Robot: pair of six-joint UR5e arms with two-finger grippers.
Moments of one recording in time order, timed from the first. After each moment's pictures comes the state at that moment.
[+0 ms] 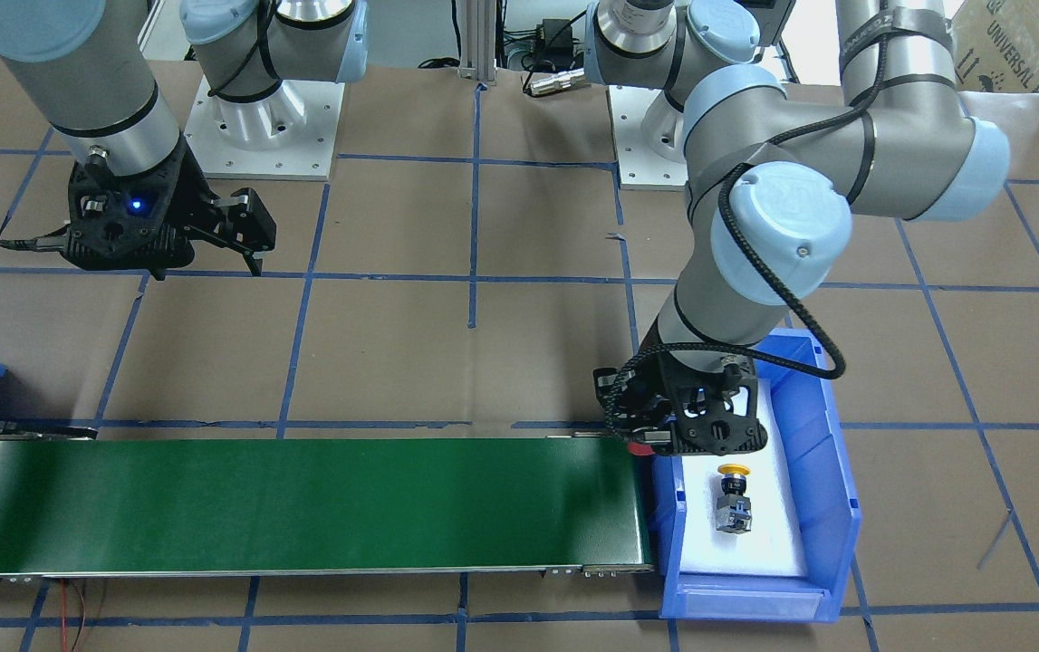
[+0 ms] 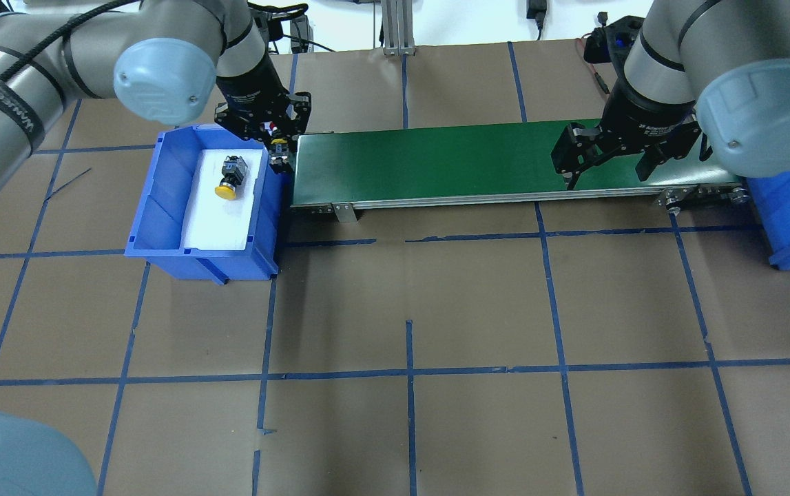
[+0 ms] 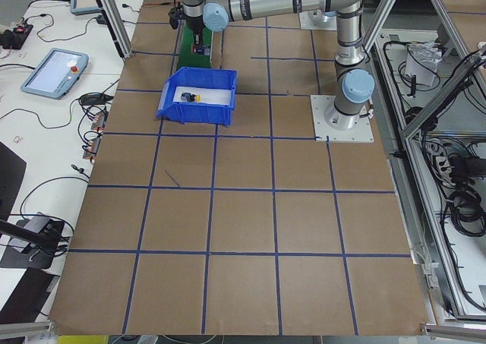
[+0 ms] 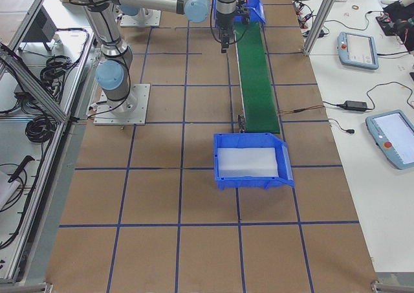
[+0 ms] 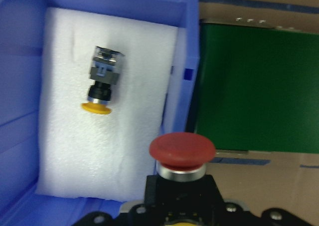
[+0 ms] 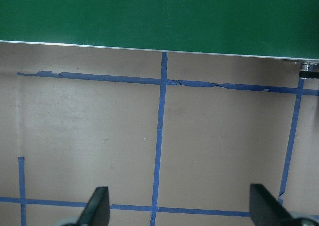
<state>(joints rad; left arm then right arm) -1.67 -1.96 -1.44 -1.31 1.53 -0.15 1.54 -1.55 1.70 -1.71 -1.58 -0.11</state>
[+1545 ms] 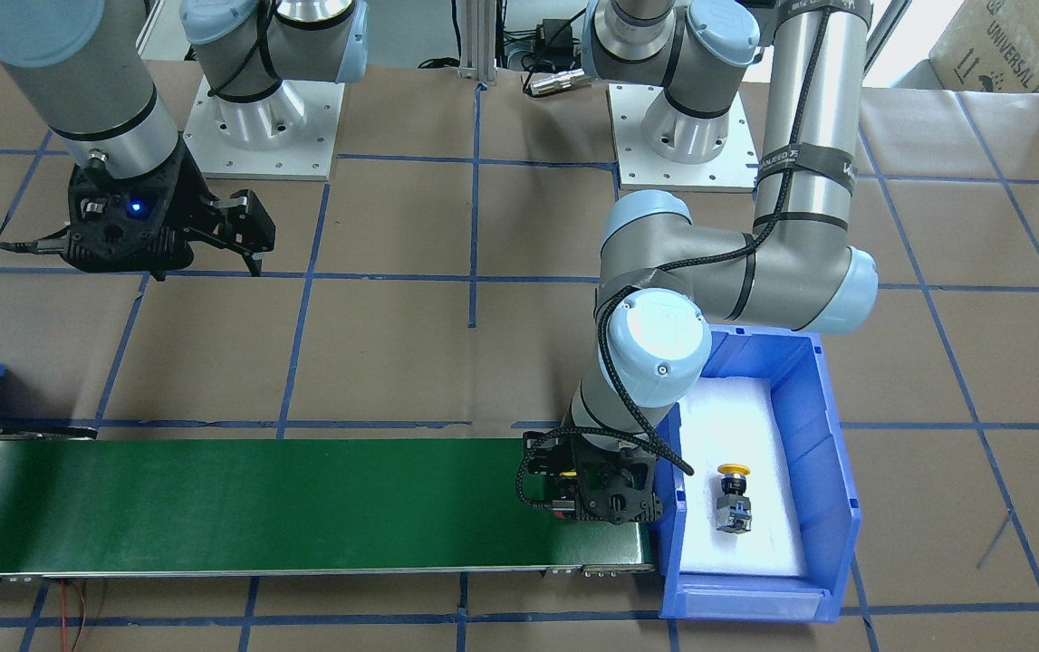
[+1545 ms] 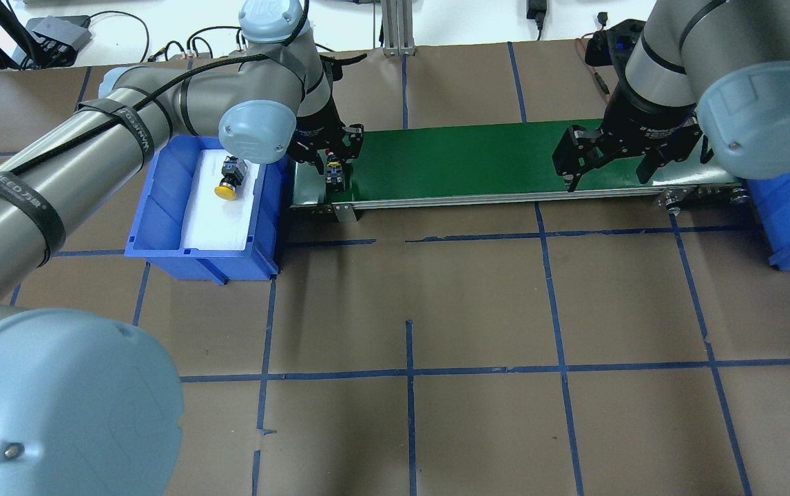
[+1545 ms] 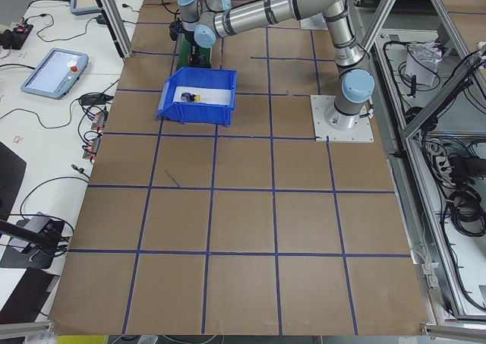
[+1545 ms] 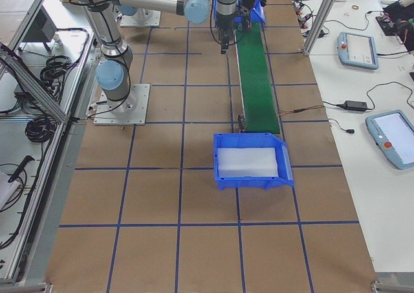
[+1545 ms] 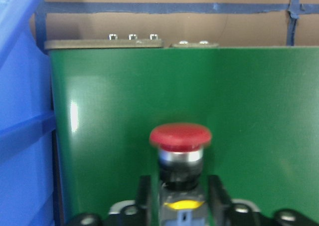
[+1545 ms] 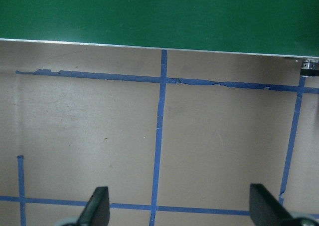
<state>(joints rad) -1.73 -2.11 -1.46 -1.11 1.52 -0.16 1.54 -1.55 1.70 -1.71 -1.58 -0.11</state>
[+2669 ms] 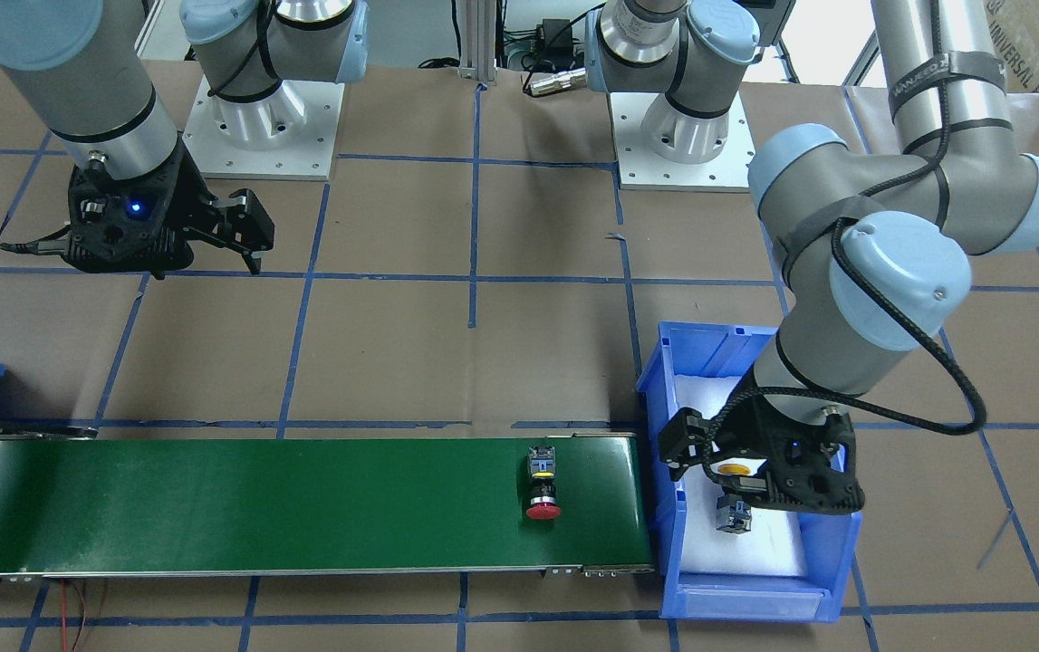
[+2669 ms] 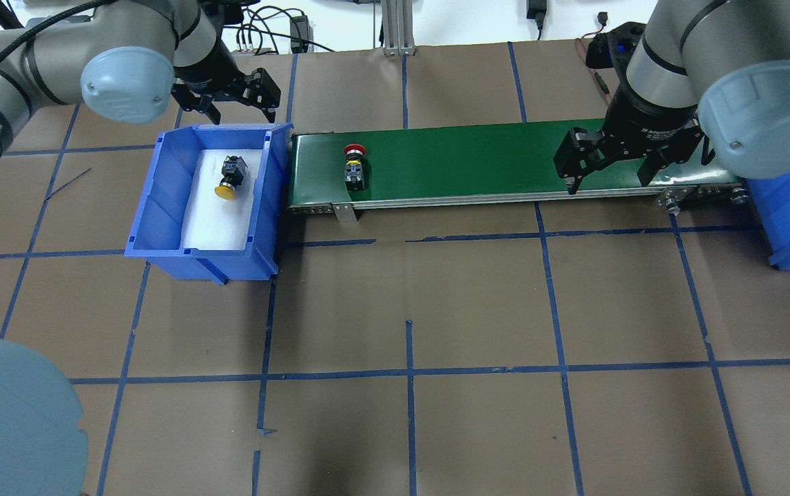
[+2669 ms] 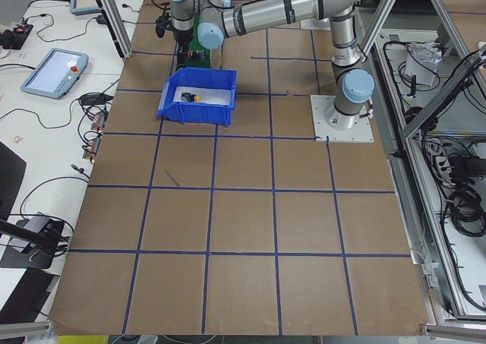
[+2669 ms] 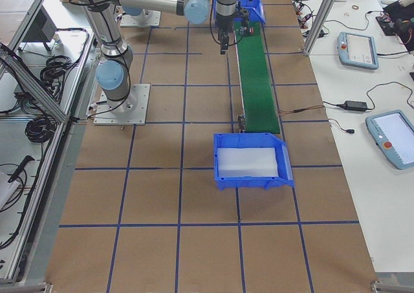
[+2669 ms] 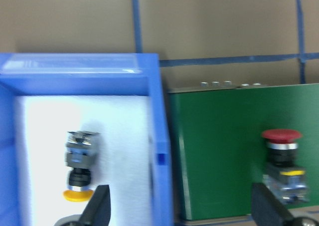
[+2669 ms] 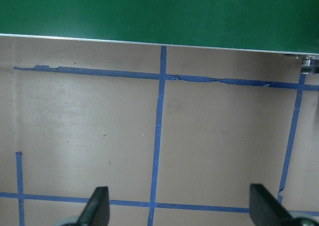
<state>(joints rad) -1.51 -1.99 -1.45 -1.16 1.50 0.13 1.54 -1.55 1.70 -1.70 -1.58 -0.12</state>
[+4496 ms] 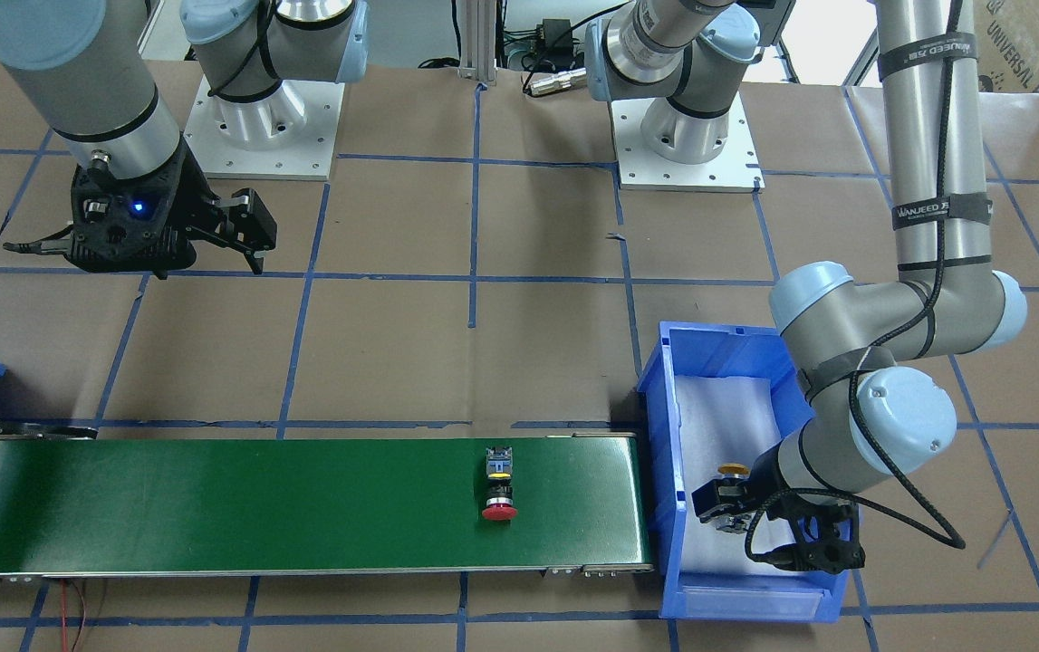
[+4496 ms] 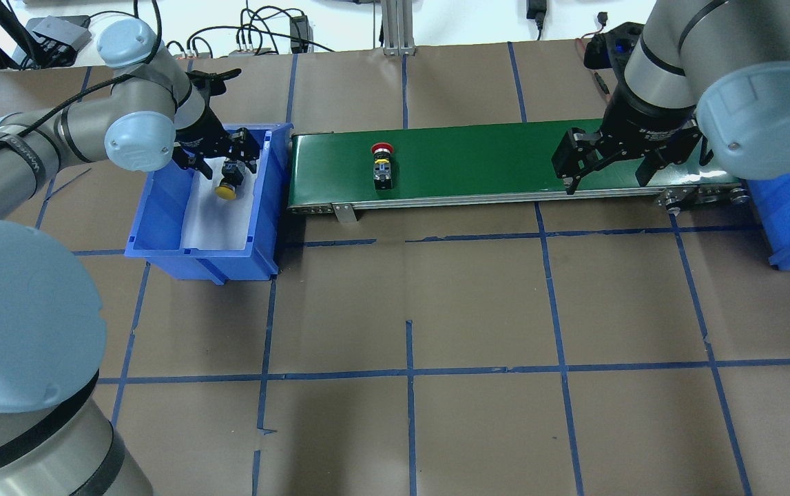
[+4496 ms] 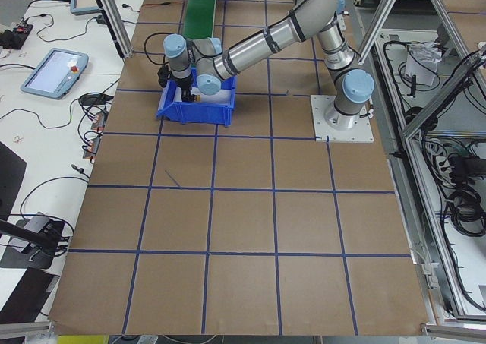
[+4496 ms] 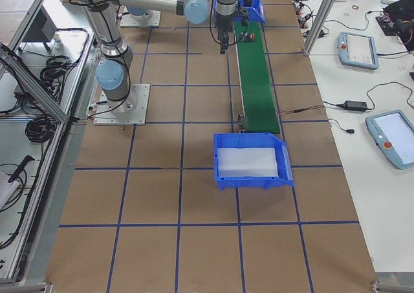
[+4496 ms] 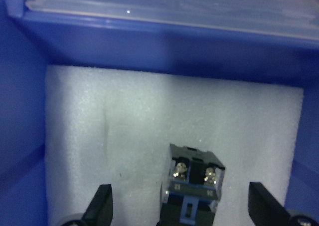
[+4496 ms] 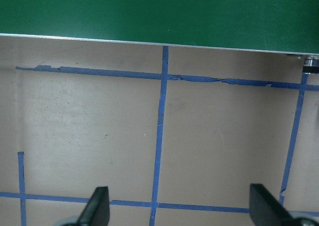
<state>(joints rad) -1.42 -2.17 -1.53 -1.00 1.49 0.11 1.54 -1.55 1.70 -1.70 -1.57 -0.11</state>
